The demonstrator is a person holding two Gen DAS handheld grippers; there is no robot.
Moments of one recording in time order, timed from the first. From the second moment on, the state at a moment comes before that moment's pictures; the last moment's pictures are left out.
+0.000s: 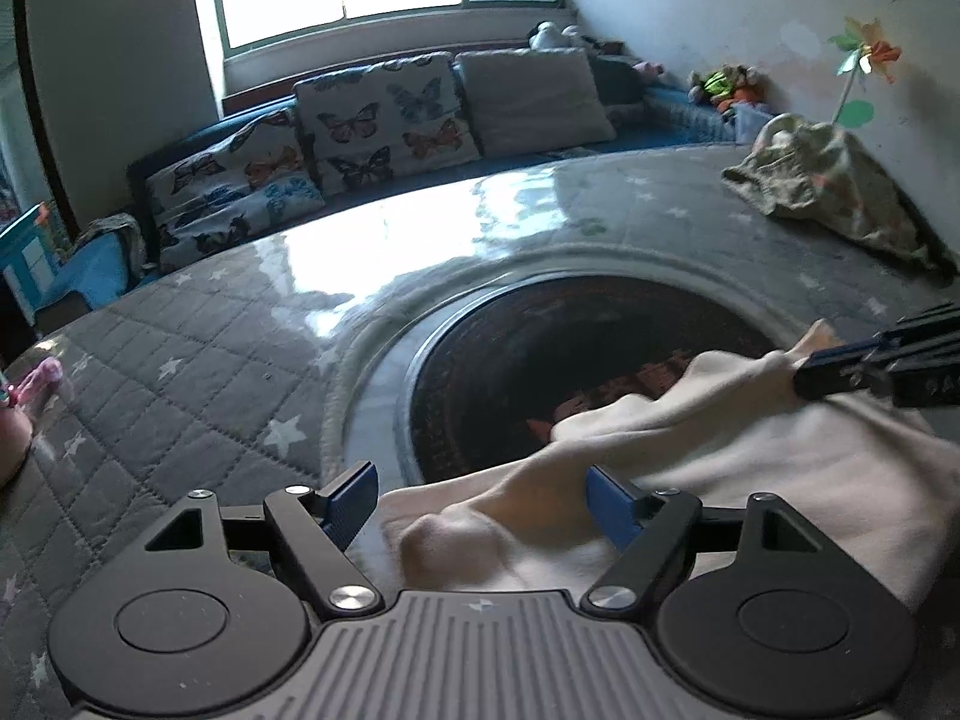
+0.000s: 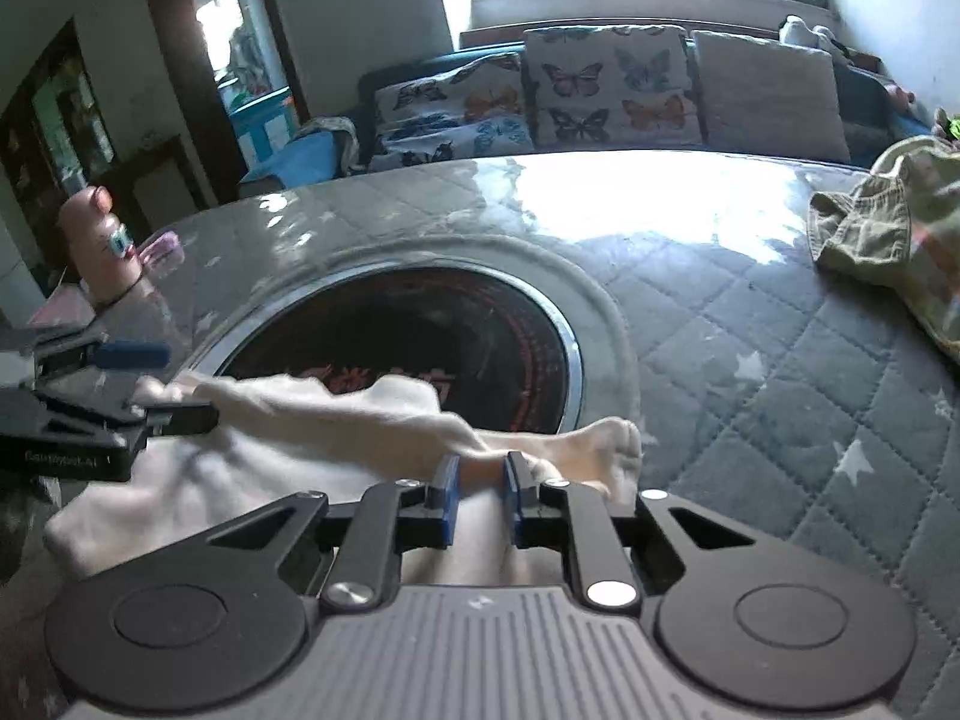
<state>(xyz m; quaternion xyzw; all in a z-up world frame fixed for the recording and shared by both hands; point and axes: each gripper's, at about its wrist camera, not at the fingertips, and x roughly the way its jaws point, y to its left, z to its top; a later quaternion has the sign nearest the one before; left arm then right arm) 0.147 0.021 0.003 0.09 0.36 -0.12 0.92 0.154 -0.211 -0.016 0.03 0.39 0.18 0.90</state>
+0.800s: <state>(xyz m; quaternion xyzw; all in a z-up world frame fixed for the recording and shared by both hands) 0.159 0.024 -0.002 0.09 0.37 -0.11 0.92 0.159 -0.185 -0.019 0.01 0.38 0.20 0.90</state>
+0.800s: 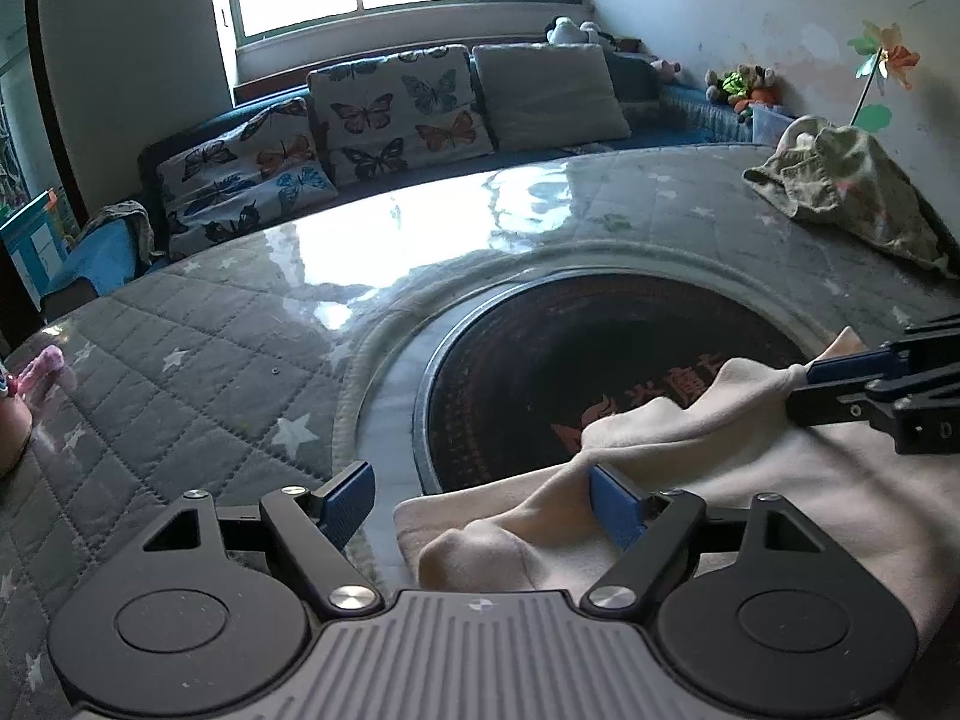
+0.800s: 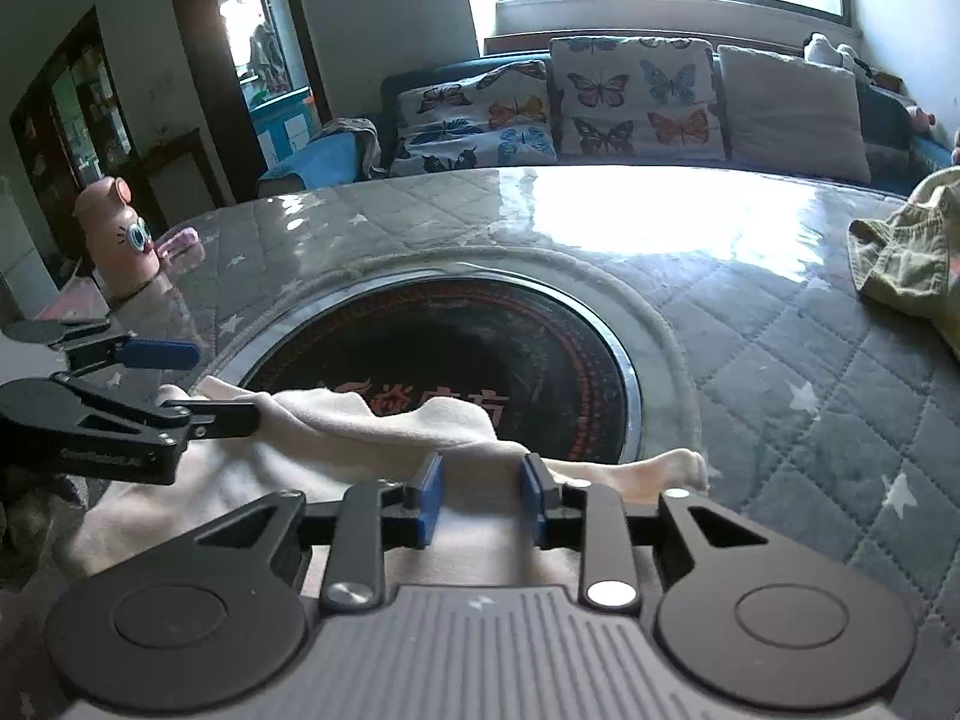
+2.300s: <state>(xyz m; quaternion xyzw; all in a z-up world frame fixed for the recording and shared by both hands) 0.174 0.003 -0.004 0.09 0.38 -0.13 0.91 0.124 -0.148 -0.009 -0.07 0.37 0.25 0.89</state>
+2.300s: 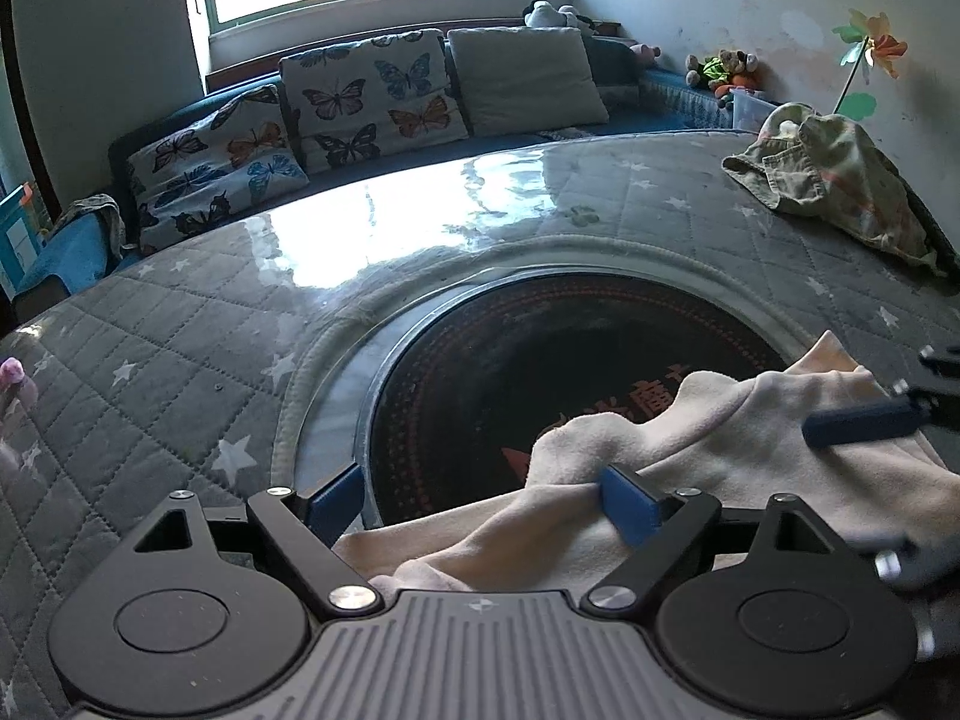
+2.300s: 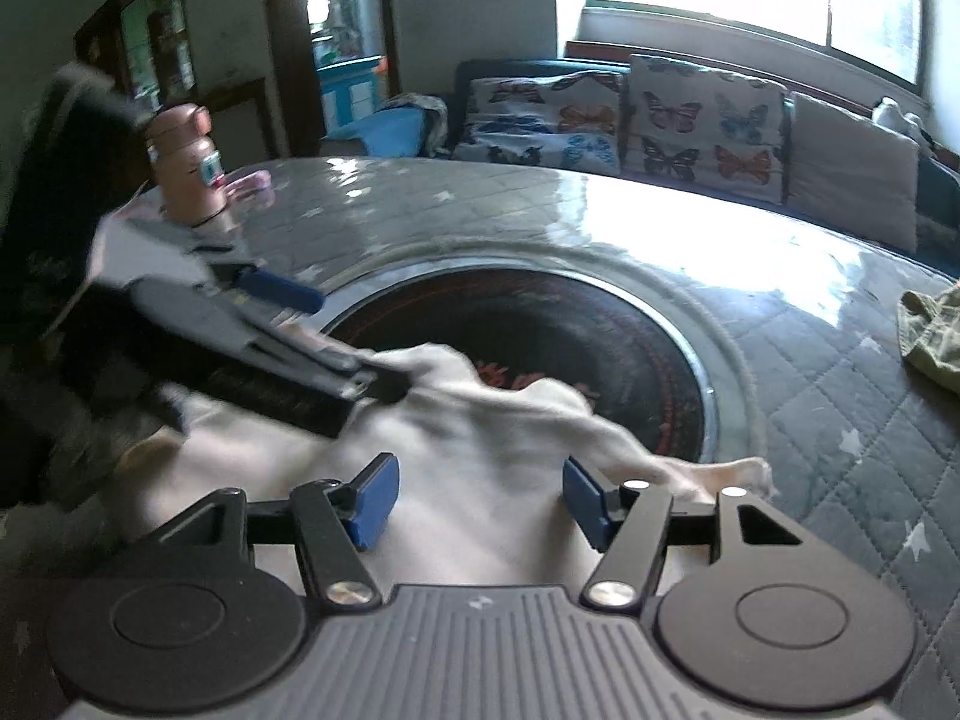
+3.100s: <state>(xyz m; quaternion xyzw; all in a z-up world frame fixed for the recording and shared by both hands) 0.147 0.006 0.010 0.08 0.36 -0.13 0.92 0.057 -0.152 0.003 -0.12 0.35 0.27 0.89</state>
